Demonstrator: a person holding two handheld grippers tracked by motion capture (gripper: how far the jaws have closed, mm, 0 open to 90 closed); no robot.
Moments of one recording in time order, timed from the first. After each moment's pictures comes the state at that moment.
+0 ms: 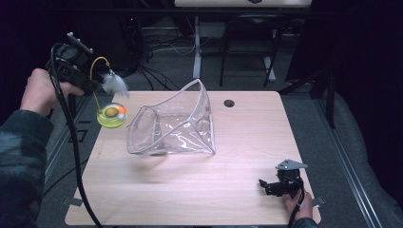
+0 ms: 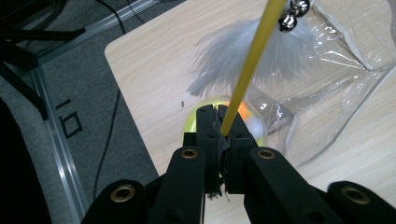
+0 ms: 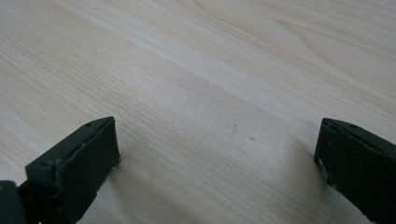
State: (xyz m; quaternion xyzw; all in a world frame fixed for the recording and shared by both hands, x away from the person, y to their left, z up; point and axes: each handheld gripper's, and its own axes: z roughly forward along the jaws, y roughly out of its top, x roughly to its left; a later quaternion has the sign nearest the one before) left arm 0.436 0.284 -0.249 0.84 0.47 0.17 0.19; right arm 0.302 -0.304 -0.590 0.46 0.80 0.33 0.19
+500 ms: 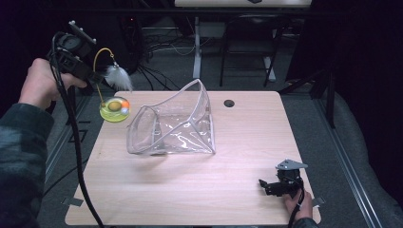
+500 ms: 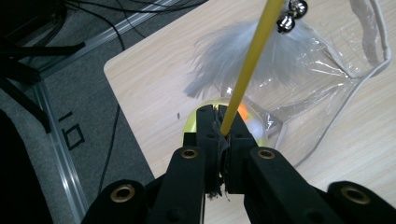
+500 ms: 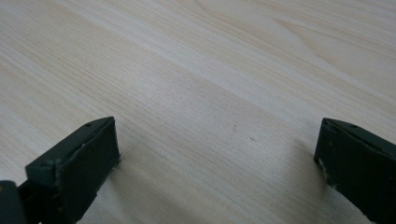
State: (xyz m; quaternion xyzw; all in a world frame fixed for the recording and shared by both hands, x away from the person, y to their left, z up) left arm 0.434 0.267 -0.227 0.85 0.45 0.18 0.20; right arm 0.302 -0.304 -0.590 0.46 0.80 0.33 0.19
